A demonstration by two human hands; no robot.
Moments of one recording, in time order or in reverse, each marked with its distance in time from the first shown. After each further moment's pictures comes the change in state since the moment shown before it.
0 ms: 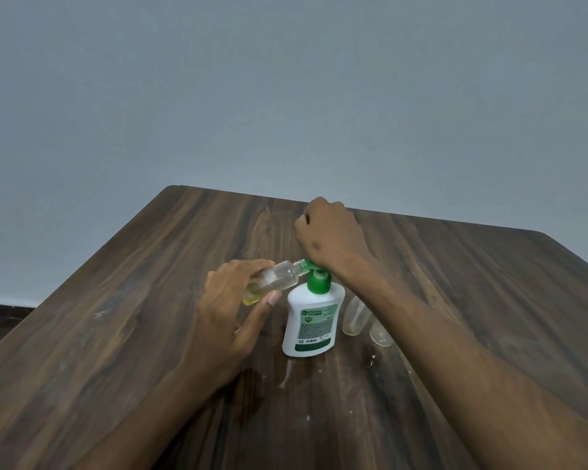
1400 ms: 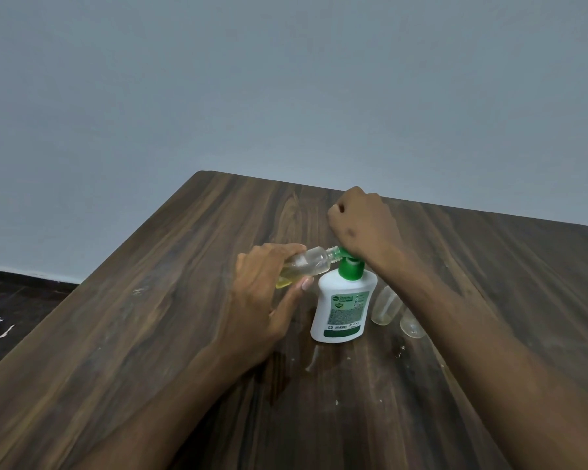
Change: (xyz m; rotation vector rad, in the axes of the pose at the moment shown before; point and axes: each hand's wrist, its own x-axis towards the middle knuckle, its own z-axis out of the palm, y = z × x) left_hand -0.002 -0.008 0.004 0.074 0.007 0.060; right_hand 0.004 0.008 0.010 0.016 0.000 -0.001
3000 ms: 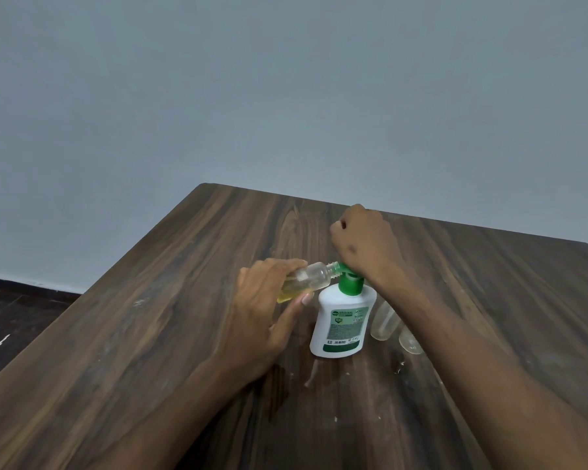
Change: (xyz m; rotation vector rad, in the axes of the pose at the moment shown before) left_hand -0.001 -0.001 -0.001 -0.028 -0.008 0.000; right_hand -0.002 0.001 0.000 -0.028 0.011 0.021
